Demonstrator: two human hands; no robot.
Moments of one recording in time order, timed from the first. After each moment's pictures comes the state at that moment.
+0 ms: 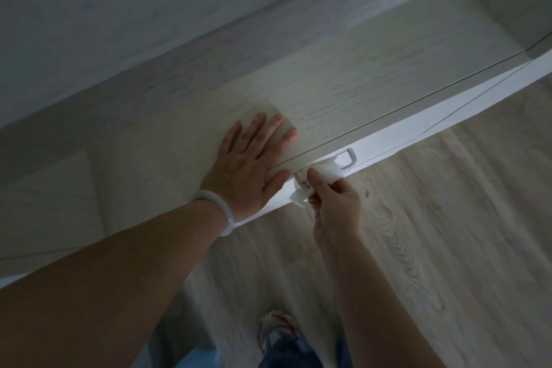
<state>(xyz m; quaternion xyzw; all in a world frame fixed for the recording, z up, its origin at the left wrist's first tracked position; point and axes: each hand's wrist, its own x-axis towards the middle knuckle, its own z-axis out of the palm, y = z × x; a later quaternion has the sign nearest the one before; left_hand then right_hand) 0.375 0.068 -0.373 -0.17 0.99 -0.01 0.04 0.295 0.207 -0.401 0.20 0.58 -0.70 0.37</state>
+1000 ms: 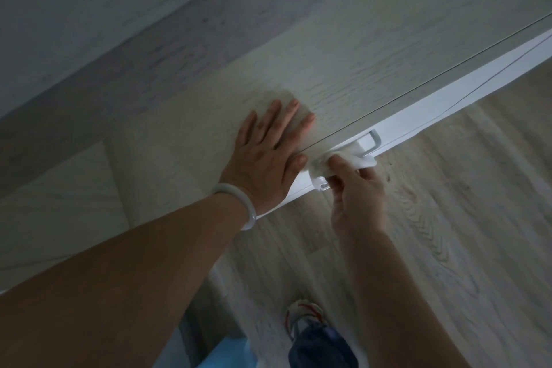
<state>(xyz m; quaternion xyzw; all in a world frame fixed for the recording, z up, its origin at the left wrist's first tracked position) 0.377 0.070 -0.375 -0.17 0.98 -0.01 0.04 0.302 0.199 -0.401 0.24 0.50 -0.76 0.34</state>
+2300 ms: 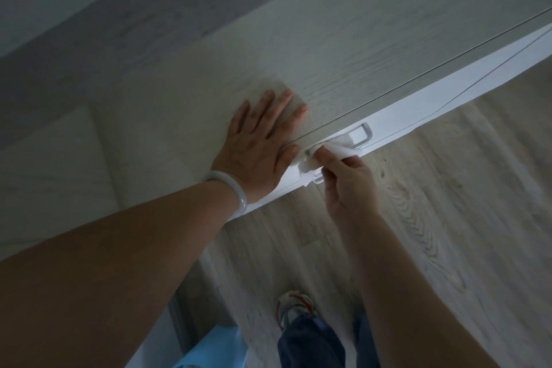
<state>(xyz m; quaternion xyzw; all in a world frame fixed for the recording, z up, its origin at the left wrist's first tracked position) 0.375 0.071 -0.377 -0.18 0.98 -0.02 0.03 0.291 0.203 -0.401 0.23 0.44 -0.77 0.40</state>
